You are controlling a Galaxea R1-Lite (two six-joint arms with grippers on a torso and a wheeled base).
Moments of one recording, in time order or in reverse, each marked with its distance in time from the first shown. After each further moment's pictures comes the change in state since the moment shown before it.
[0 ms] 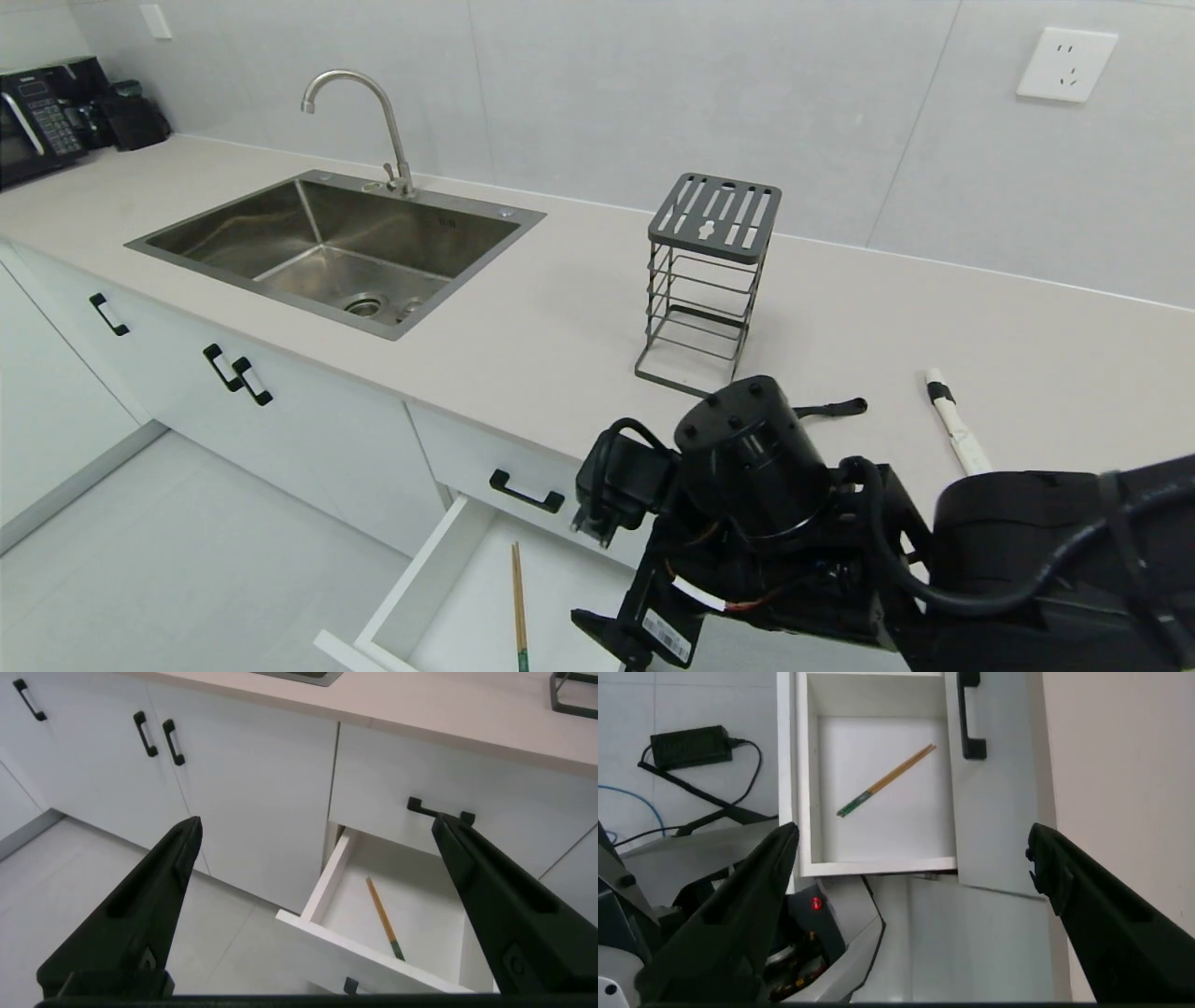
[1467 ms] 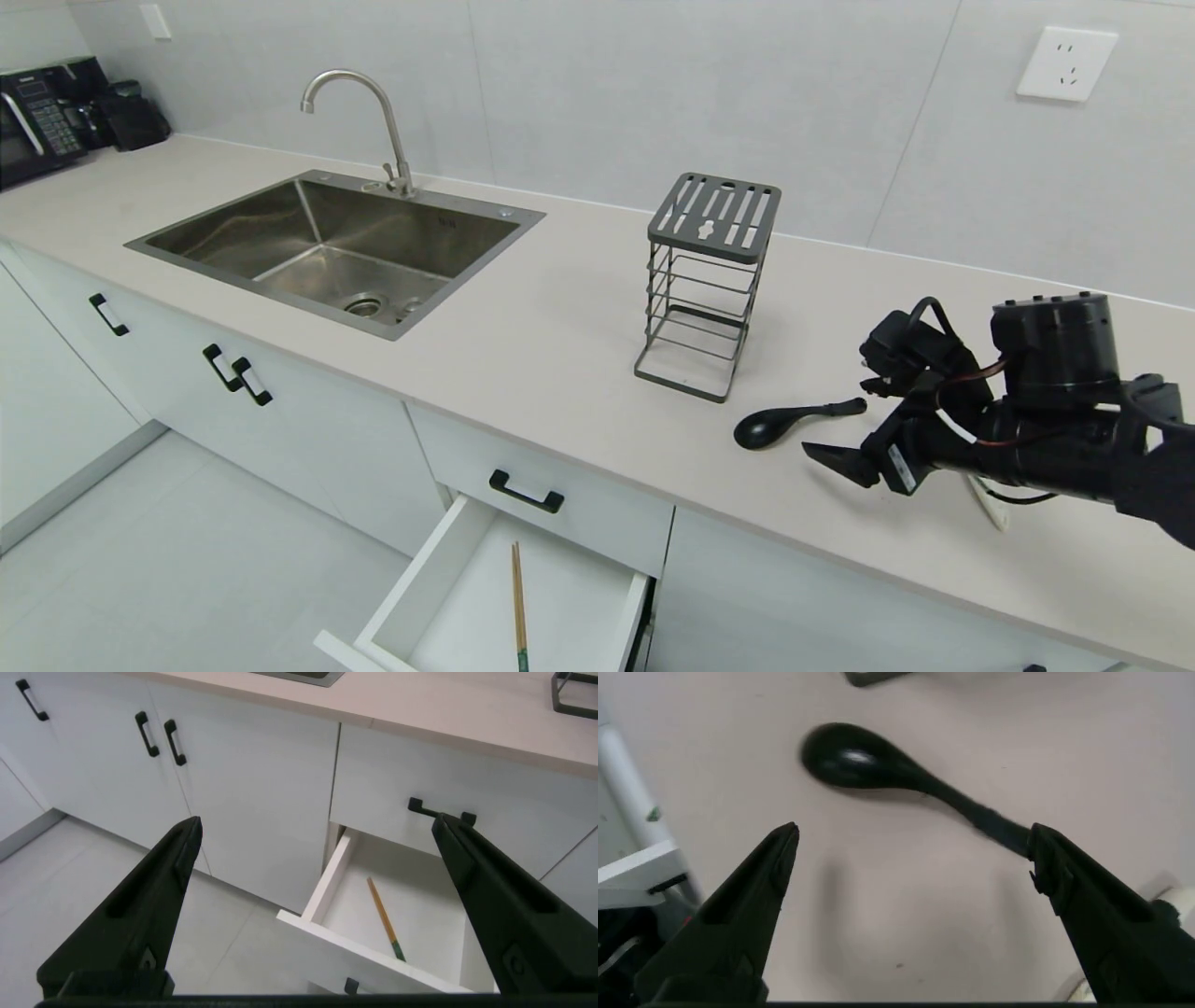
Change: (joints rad) left arm 0.000 0.000 0.000 0.000 0.000 0.000; right arm -0.685 -0.164 0.244 -0.202 0.198 -0.203
